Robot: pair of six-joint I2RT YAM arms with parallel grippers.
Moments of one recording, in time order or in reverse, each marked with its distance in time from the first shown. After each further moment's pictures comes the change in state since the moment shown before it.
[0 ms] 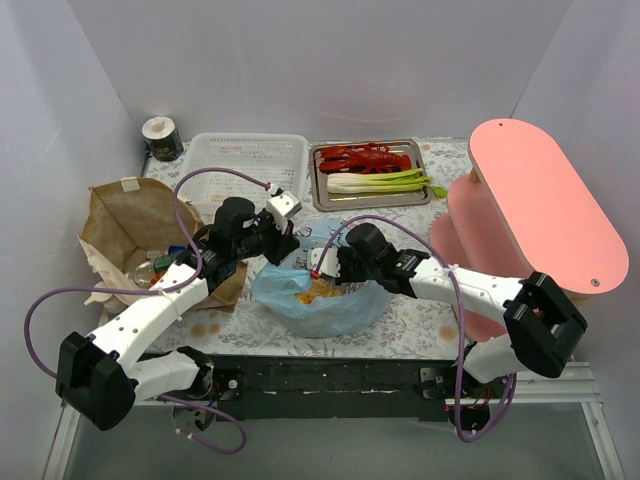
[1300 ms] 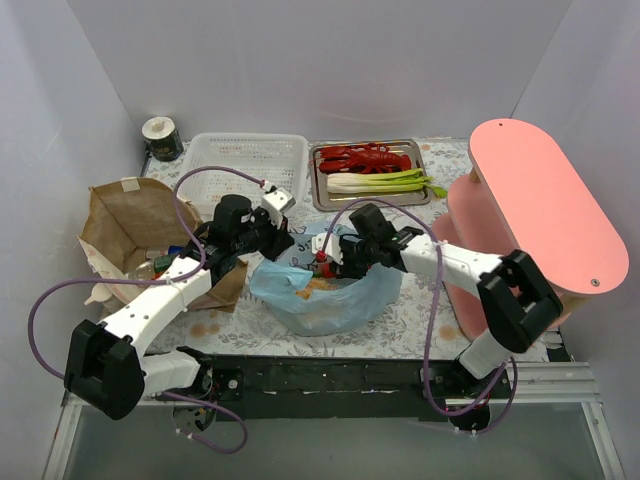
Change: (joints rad) left arm 0.071 0.067 -0.038 0.058 0.026 -0.008; right arm -0.151 0.214 0.134 -0.119 -0.360 -0.019
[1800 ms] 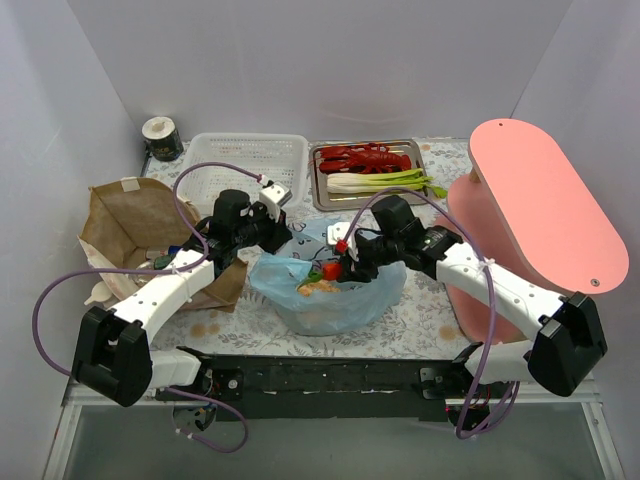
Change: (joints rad) left arm 0.060 0.073 0.004 0.071 0.038 -0.004; right arm 0.000 -0.333 0.023 -0.192 -0.187 0.140
